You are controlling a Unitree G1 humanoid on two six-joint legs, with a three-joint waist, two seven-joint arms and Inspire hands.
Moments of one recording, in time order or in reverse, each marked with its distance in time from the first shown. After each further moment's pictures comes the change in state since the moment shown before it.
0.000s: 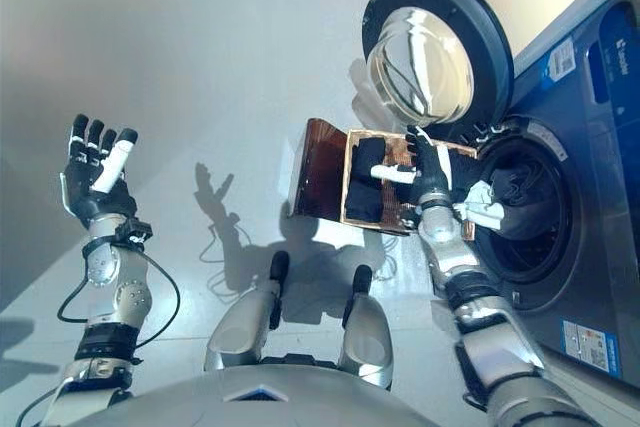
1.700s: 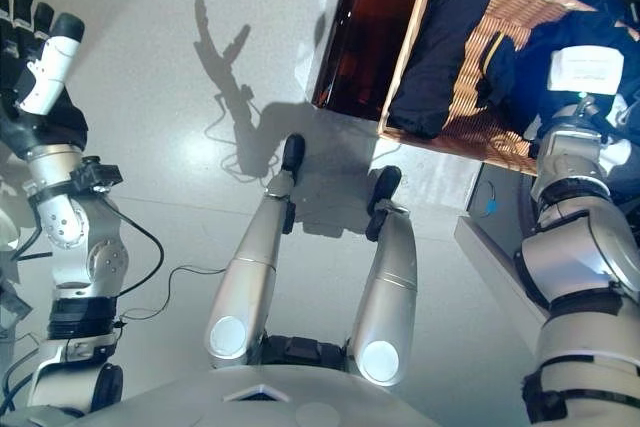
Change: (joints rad) left arm -0.128 0.097 -0.033 -0.400 0.152 -0.013 0.108; right arm -0.610 -0.252 0.280 0.735 -0.683 0.213 -0.143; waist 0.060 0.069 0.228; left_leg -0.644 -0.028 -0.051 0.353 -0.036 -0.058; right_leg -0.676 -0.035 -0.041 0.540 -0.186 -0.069
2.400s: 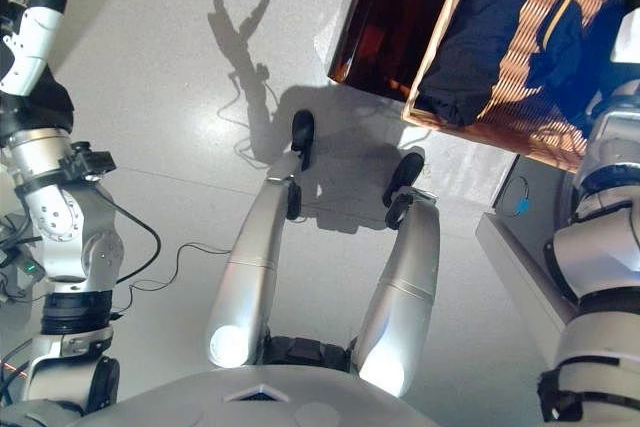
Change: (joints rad) left arm -0.020 0.025 0.000 -0.052 0.035 -0.007 0.040; right arm -0.063 -0.109 0.028 0.012 -0.045 0.045 -0.056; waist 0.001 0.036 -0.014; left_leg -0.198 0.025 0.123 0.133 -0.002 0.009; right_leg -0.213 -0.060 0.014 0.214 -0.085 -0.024
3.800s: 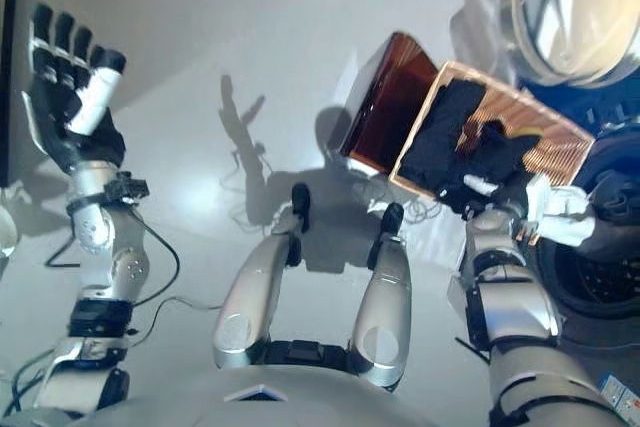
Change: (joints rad) left arm 0.052 -0.055 -0.086 0.217 -0.129 -0.043 -0.095; right arm 0.500 0.431 -0.746 -0.078 1.024 -0.249 -0.074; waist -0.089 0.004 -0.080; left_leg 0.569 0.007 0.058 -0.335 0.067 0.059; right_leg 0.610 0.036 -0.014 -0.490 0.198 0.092
